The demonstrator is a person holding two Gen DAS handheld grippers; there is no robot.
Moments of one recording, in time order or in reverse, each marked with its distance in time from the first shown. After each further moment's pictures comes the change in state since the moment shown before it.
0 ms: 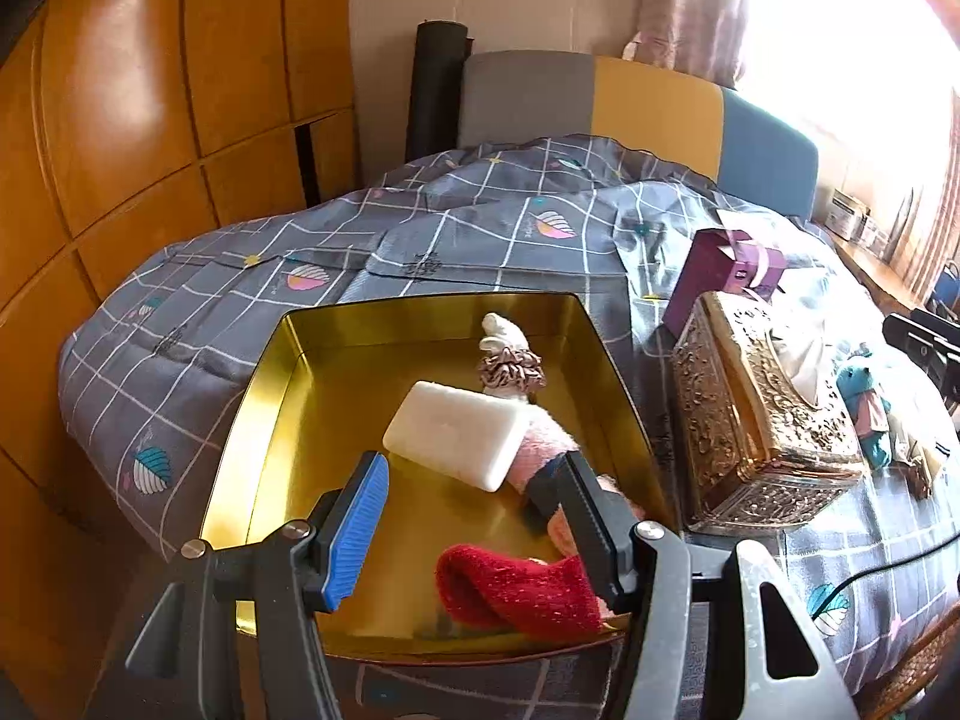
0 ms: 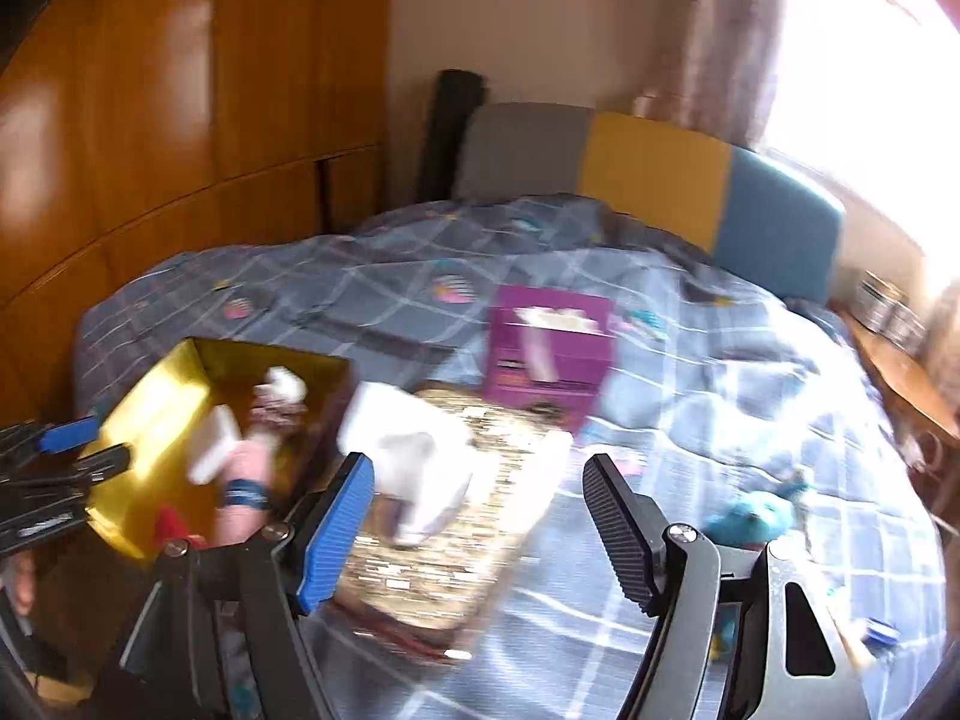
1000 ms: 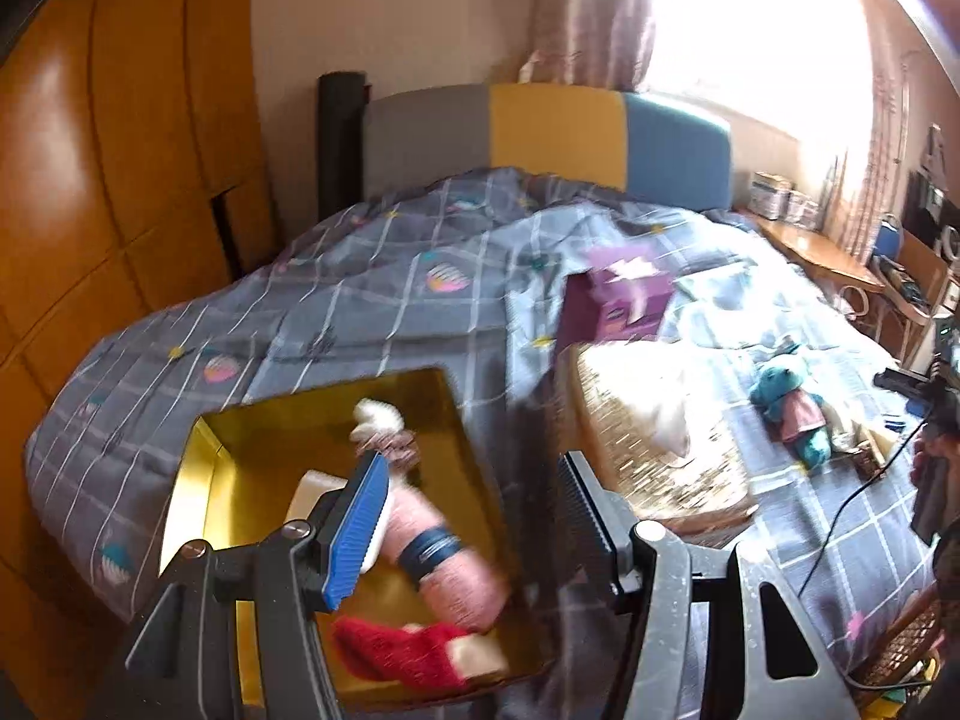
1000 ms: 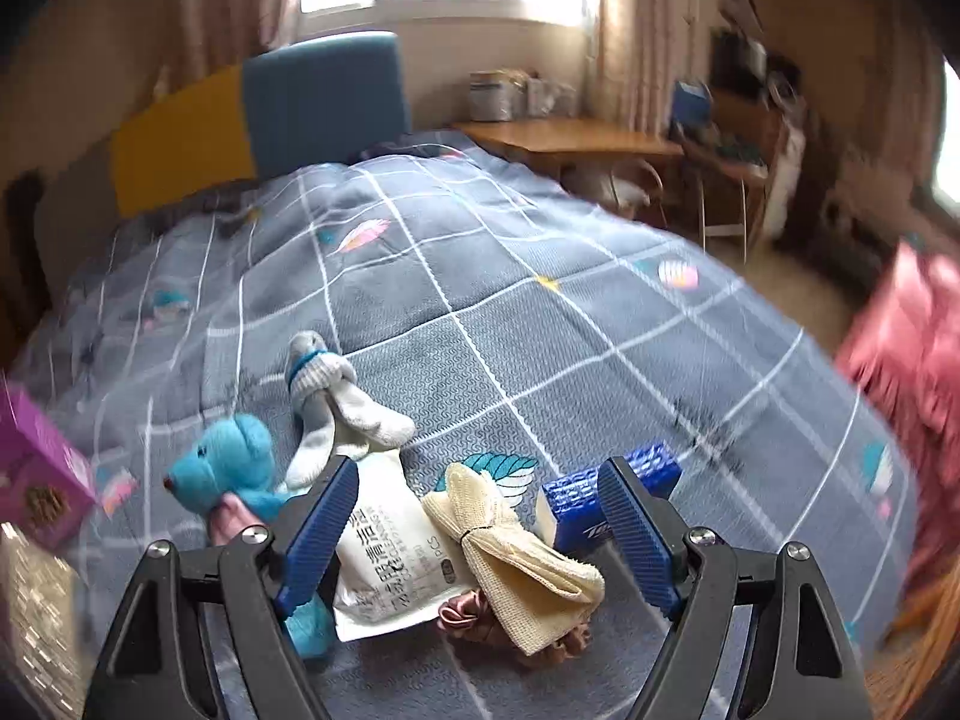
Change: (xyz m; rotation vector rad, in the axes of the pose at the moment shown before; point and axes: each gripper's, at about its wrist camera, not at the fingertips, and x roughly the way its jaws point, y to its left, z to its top) left arm -0.028 -0.084 0.042 0.158 -0.083 -0.131; right arm 0.002 -0.304 -0.120 0.729 0.137 -0.567
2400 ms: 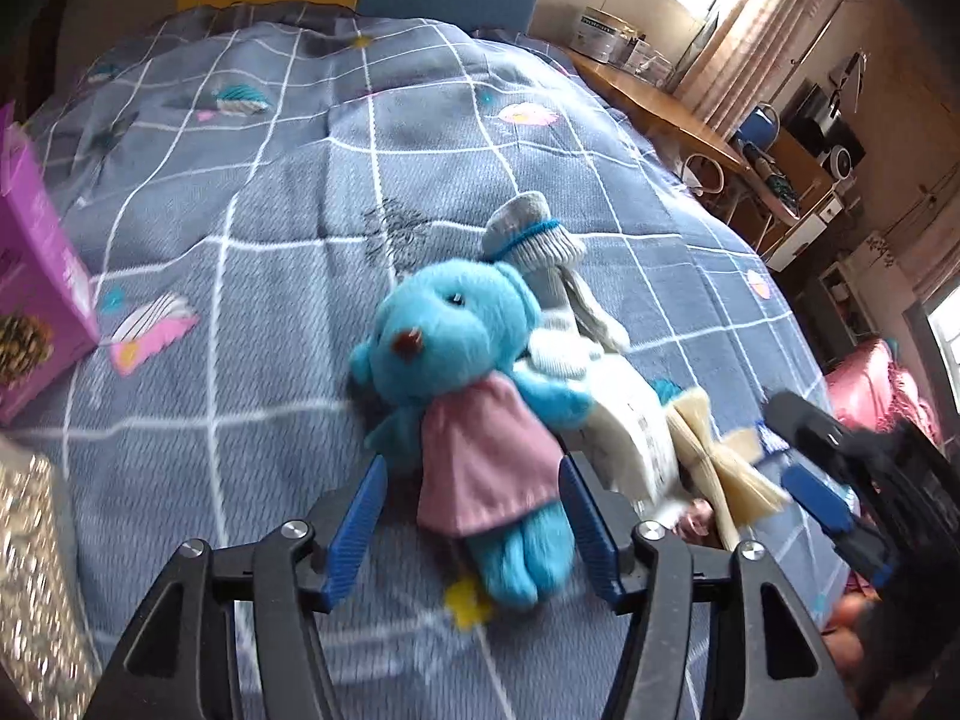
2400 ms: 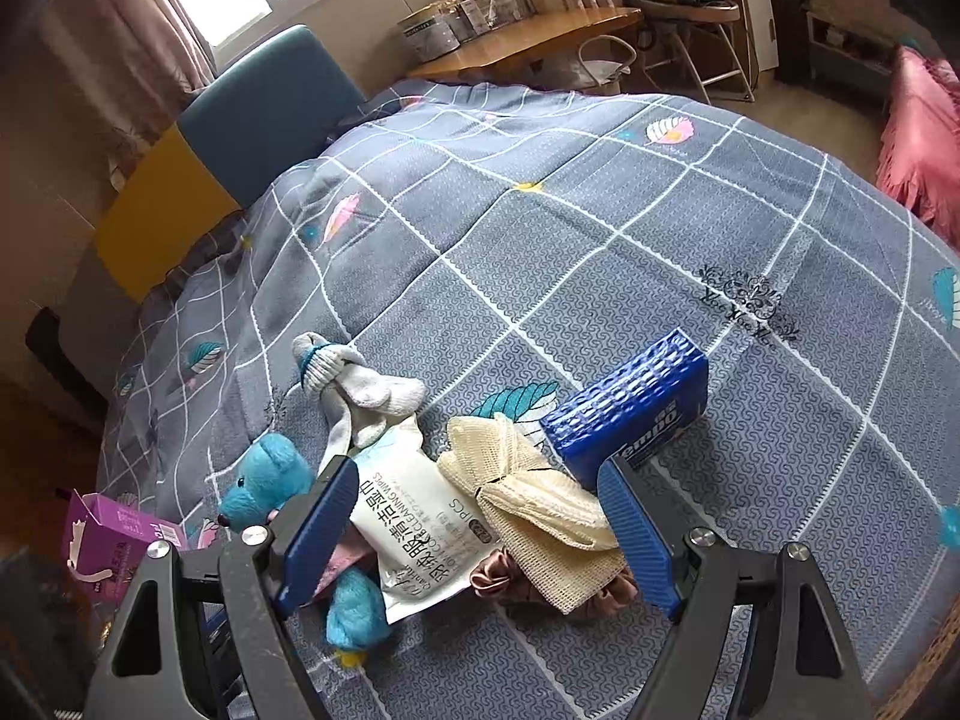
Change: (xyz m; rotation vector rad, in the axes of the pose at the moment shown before) left arm 0.215 -0.333 0.029 0.082 0.416 -0.445; right arm 0.019 -0.037 -0.004 0.277 0.178 0.197
